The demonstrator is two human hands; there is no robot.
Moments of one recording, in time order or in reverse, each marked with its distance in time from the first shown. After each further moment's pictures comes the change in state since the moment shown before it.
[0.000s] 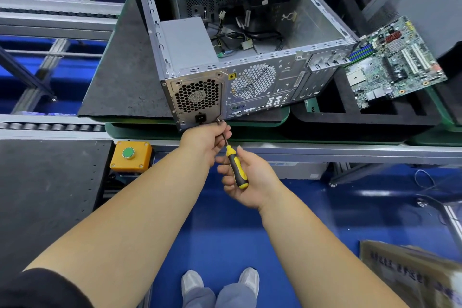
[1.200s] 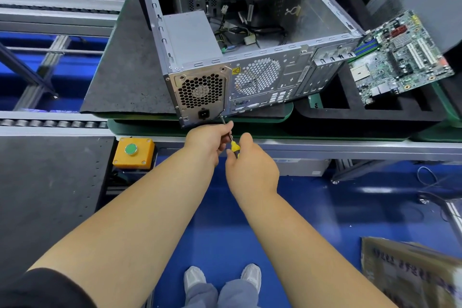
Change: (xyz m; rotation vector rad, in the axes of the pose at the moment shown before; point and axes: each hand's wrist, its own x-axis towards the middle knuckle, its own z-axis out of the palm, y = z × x) left_hand 0.002 -0.005 -0.001 0.231 0.064 -0.062; right_hand 0.005 0.018 0.013 -1.498 0.758 -0.737
